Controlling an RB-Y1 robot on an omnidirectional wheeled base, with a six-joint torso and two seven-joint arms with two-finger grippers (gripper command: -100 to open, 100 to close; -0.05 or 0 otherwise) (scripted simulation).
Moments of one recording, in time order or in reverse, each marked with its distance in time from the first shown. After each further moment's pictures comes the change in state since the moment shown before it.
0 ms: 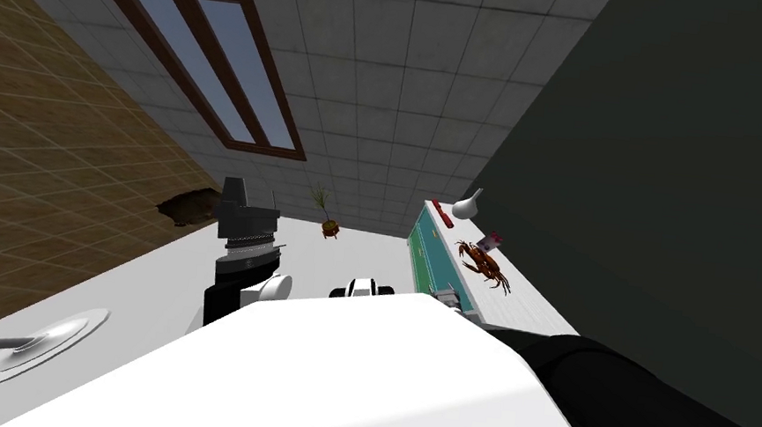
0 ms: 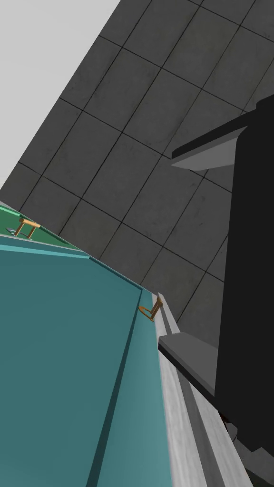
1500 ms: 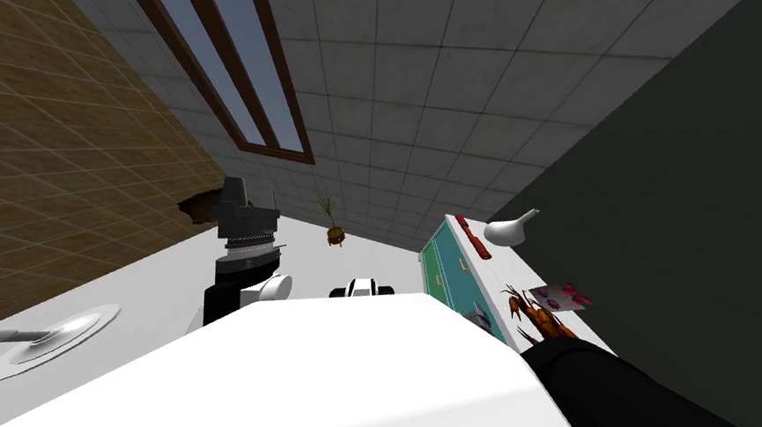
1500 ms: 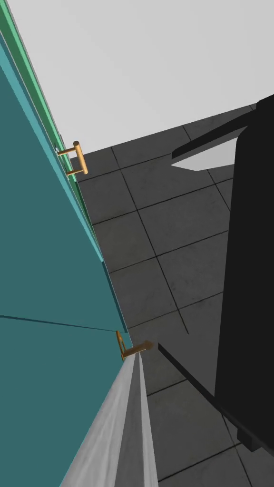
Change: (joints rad) left arm 0.000 0.000 0.000 0.000 0.000 0.000 0.000; right arm 0.092 -0.114 0.005 0.146 0.324 0.249 0.156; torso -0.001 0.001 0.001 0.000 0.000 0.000
